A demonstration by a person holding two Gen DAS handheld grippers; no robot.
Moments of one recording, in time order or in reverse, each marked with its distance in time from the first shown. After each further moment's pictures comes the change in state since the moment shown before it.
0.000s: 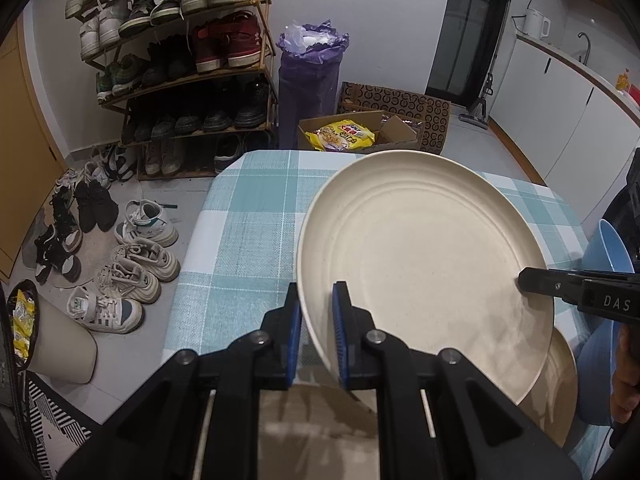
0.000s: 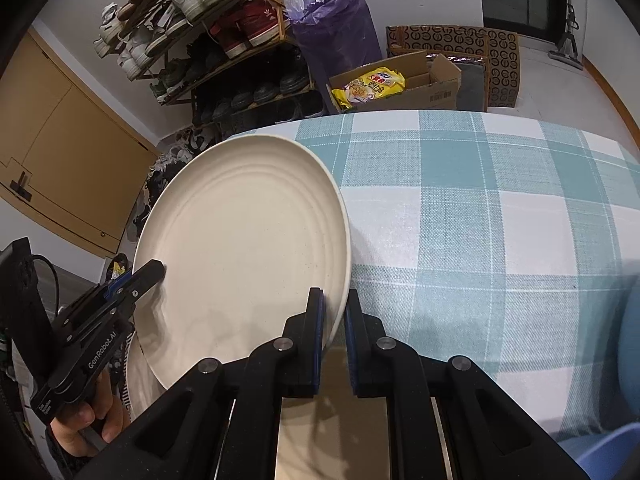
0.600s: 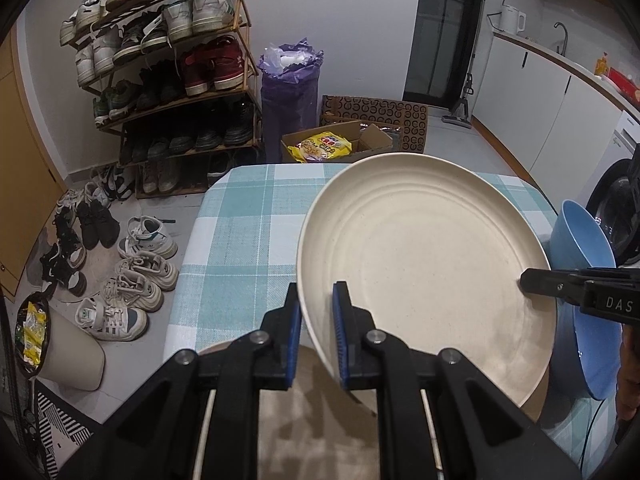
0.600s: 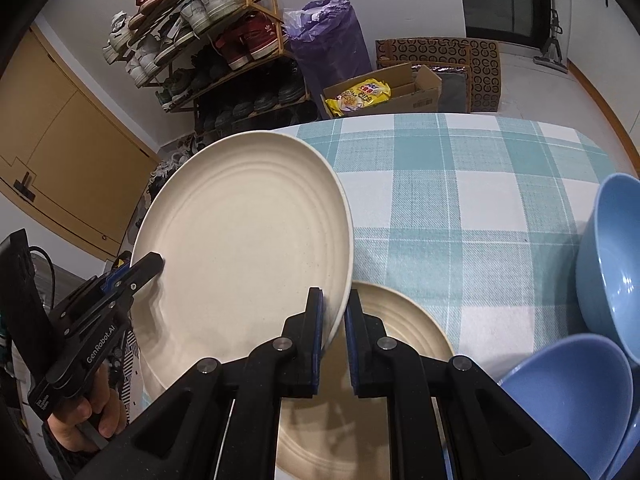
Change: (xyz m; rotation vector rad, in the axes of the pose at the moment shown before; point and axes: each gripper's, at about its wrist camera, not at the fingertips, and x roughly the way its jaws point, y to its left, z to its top) left arm -0.063 -0.035 -0.021 0.062 -0.042 -0.009; right arm -0.068 -0.001 -0.048 0.010 -0.041 -0.020
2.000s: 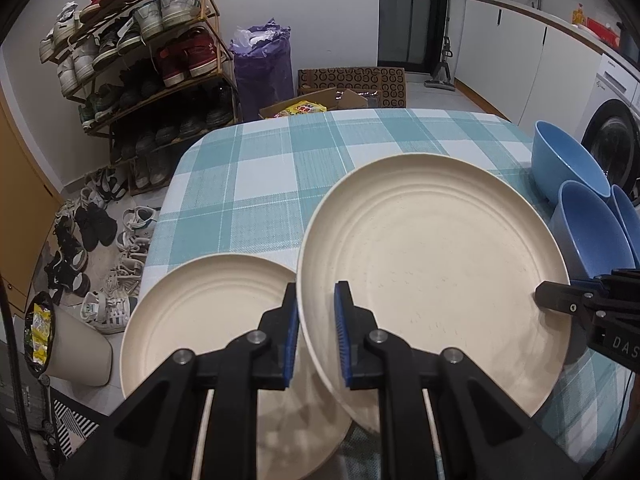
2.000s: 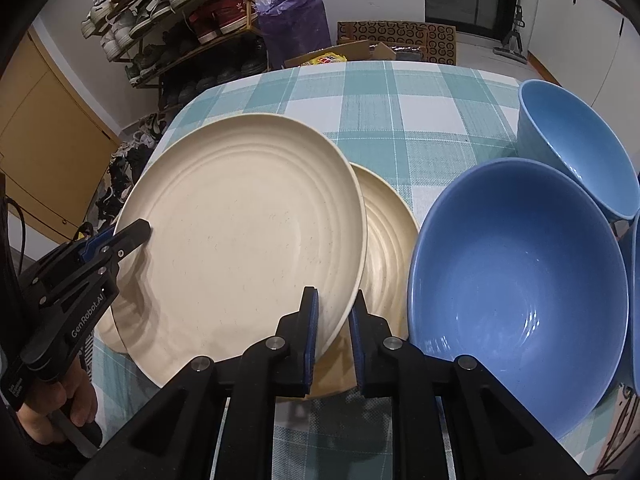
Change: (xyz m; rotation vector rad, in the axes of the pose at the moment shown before) left arm -0.003 -0.042 -0.061 0.110 0.072 0.011; right arm -0.014 -0.002 -0.105 0.005 0.034 -0.182
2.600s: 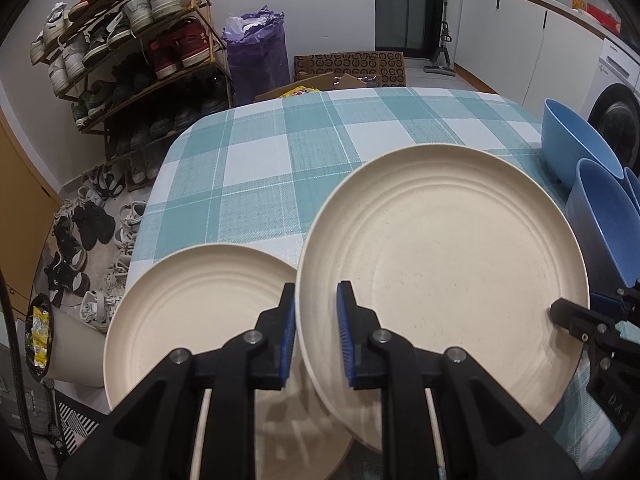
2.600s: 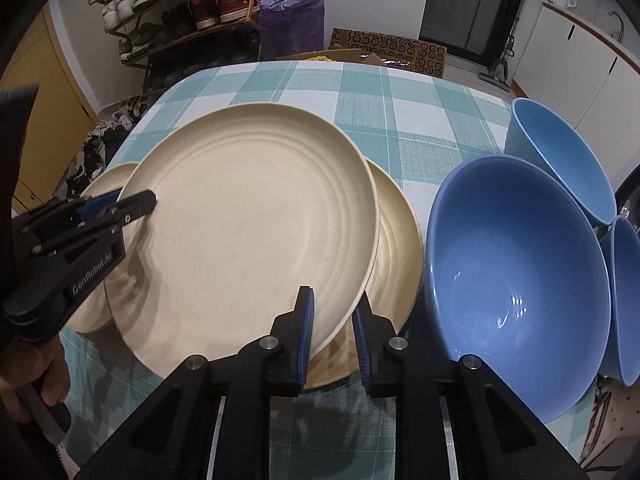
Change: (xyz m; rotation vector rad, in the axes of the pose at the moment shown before) left arm 0.029 -0.006 -0.004 0.030 0.037 0.012; right arm 0.007 0.024 -0.022 -0.094 -0.034 -0.158
